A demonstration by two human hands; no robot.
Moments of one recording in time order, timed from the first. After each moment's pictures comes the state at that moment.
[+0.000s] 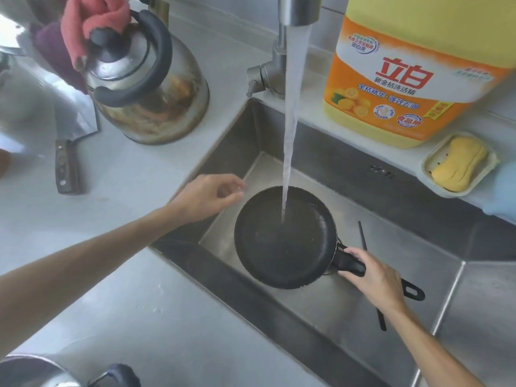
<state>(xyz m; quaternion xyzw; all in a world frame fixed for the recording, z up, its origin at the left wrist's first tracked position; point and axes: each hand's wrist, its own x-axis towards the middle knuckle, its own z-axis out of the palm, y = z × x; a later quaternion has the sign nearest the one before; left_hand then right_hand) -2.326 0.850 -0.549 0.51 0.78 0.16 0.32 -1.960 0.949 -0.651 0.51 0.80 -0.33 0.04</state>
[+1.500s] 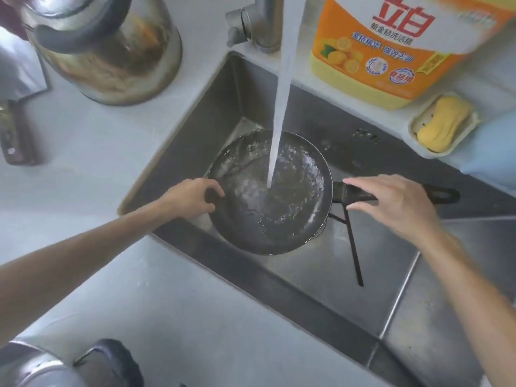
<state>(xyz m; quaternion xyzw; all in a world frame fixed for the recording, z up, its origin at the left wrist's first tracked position) -2.298 0.826 -0.570 0.44 0.79 -0.05 0.42 -1.986 1.009 -0.543 0.30 0.94 -0.14 -0.02</state>
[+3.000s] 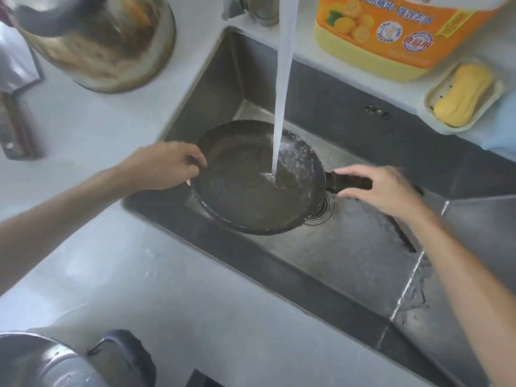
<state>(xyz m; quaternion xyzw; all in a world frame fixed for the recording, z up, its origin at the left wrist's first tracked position) -2.327 0.833 -0.516 0.48 0.80 -0.07 0.36 -1.996 1.005 -0.573 0.39 0.83 -0.39 0.08</state>
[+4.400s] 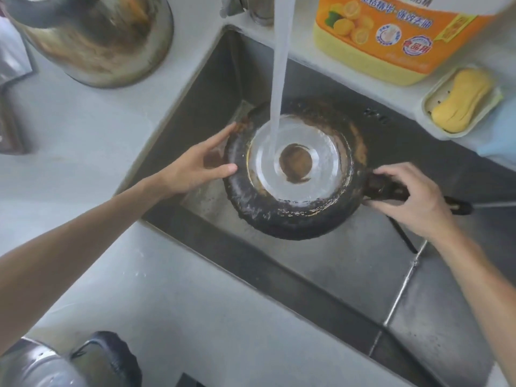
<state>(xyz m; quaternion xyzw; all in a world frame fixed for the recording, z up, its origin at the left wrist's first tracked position) -2.304 0.839 -0.565 0.47 0.67 0.27 0.50 -1.951 1.006 -0.563 0.40 0.85 -0.34 -0.05</state>
